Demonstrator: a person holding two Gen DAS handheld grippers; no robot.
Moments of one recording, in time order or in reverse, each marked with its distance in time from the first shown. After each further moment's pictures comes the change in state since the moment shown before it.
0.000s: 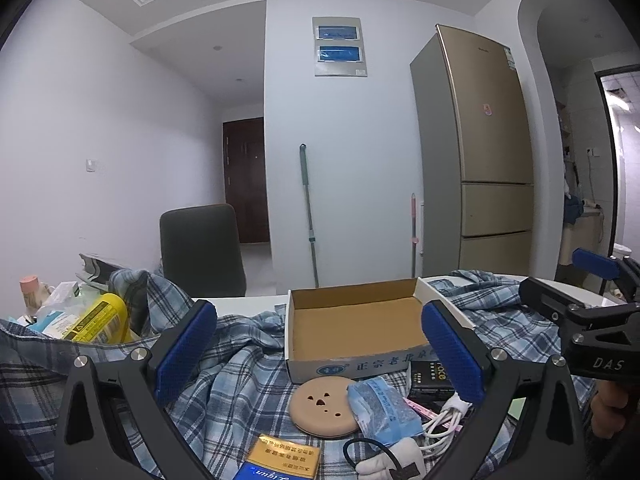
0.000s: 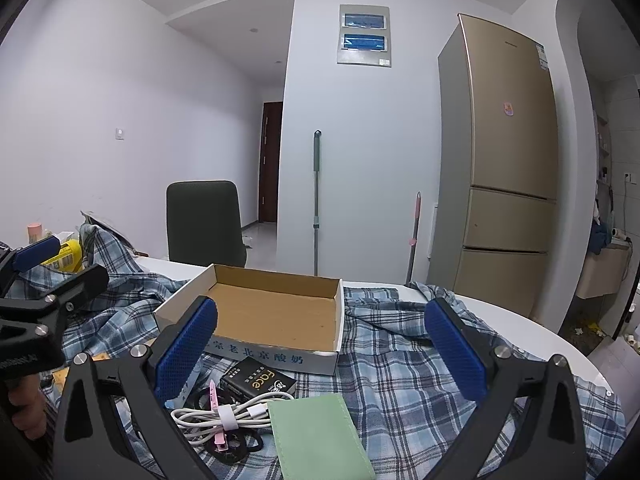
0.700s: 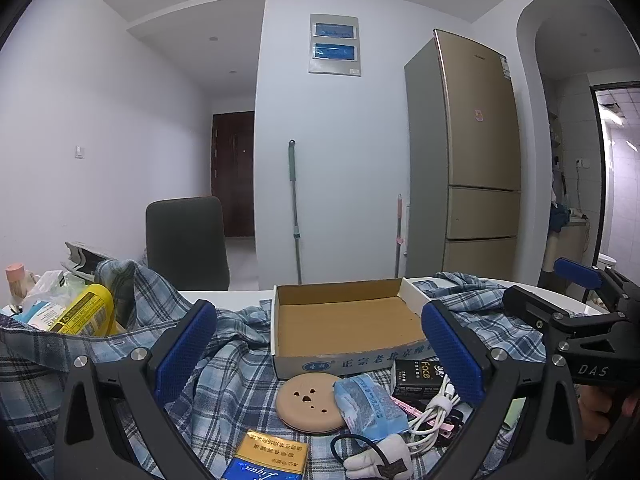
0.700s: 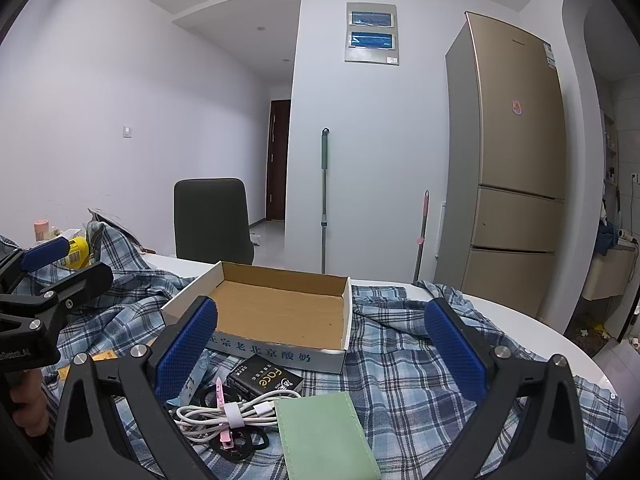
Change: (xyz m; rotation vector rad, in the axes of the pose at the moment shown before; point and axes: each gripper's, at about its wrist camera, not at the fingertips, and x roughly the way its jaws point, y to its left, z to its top) left arm 0.002 0.003 -0.002 -0.043 0.014 -0.066; right arm 0.000 0.001 0.000 -0.008 0.006 0.024
